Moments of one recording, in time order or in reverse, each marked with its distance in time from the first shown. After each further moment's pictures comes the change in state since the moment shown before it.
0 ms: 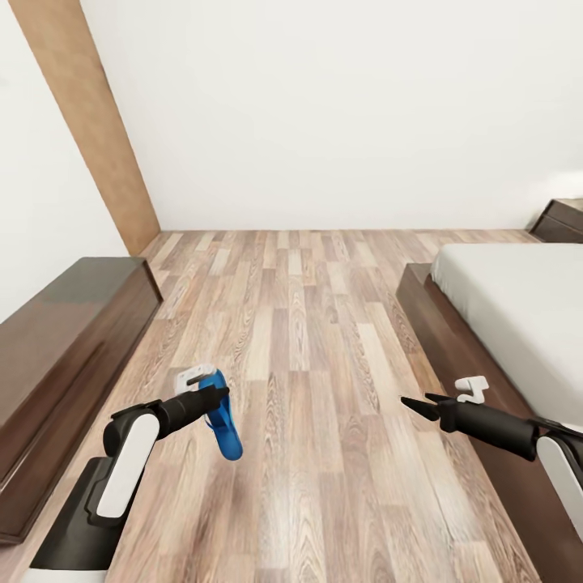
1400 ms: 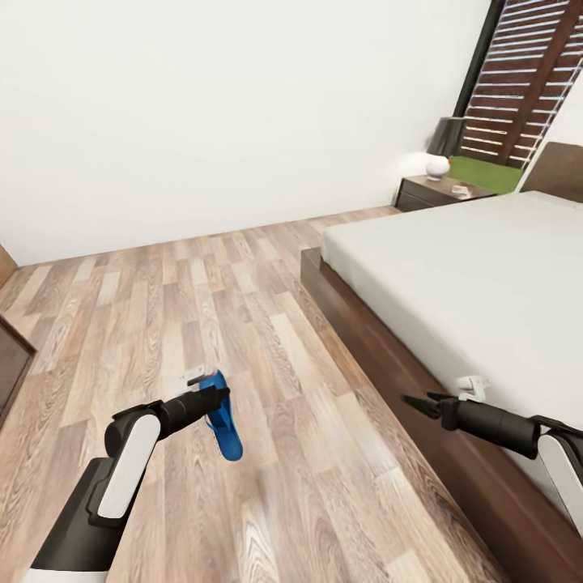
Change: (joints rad) left arm 0.001 -0.002 -0.005 0.001 -0.002 -0.004 0.006; right arm -0.008 -0.004 -0.004 0.010 -0.001 0.002 -0.004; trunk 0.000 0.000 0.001
